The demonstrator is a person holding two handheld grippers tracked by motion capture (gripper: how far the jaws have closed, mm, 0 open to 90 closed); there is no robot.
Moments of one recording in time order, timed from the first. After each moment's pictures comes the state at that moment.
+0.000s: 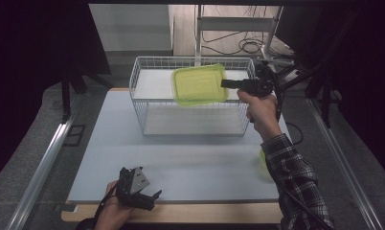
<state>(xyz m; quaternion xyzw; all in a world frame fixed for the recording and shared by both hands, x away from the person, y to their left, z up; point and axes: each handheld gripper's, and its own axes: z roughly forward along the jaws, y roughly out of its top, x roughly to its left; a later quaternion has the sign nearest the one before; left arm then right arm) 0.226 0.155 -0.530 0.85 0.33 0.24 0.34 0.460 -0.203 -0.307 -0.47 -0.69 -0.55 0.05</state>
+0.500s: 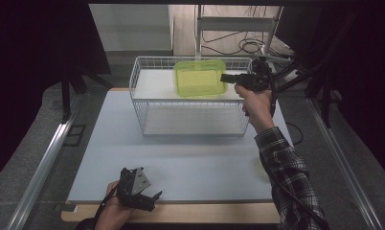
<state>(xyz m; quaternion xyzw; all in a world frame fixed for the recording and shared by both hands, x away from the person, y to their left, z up) 0.226 0.152 -0.532 0.85 0.32 0.24 0.33 0.481 -0.196 -0.311 -0.50 -0.67 -0.55 0.02</state>
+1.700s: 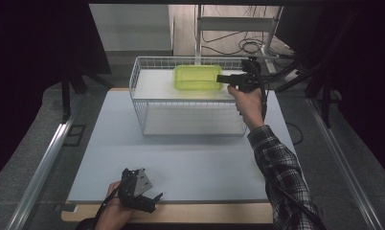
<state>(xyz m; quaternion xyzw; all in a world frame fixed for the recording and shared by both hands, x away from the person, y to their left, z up) 0.225 0.149 -0.534 0.86 0.31 0.24 0.32 0.489 -0.174 -0.317 -0.51 -0.70 -0.50 -0.07</state>
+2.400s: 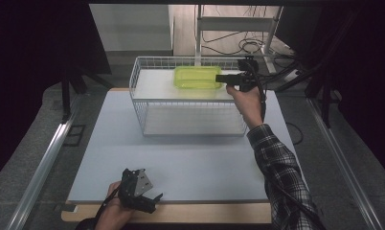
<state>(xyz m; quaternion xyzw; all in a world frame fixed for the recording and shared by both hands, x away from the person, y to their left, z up) 0.225 0.148 -0.534 0.86 0.31 0.24 0.32 0.491 -0.168 -0.315 -0.50 -0.72 -0.47 -0.11</state>
